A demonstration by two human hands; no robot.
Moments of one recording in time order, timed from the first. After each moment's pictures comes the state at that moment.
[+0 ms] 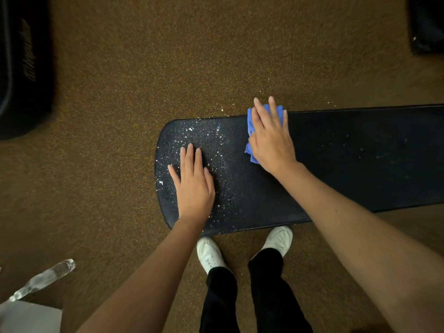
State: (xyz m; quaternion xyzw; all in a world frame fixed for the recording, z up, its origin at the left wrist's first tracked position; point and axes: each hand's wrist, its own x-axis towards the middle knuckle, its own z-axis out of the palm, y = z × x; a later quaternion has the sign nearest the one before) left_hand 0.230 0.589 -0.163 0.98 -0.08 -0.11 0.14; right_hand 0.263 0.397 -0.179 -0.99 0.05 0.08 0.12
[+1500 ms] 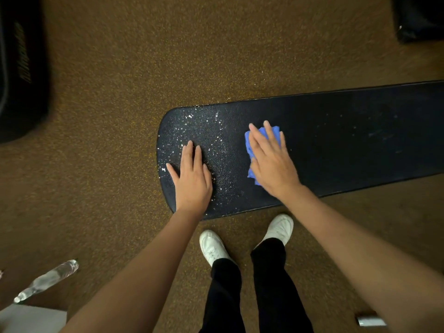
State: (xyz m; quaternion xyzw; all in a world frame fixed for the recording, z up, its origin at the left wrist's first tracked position) left_hand 0.213 0.612 -0.164 0.97 -0.11 -0.16 0.14; right_hand 0.182 0.421 -0.173 -0.99 -0.01 0.09 0.13
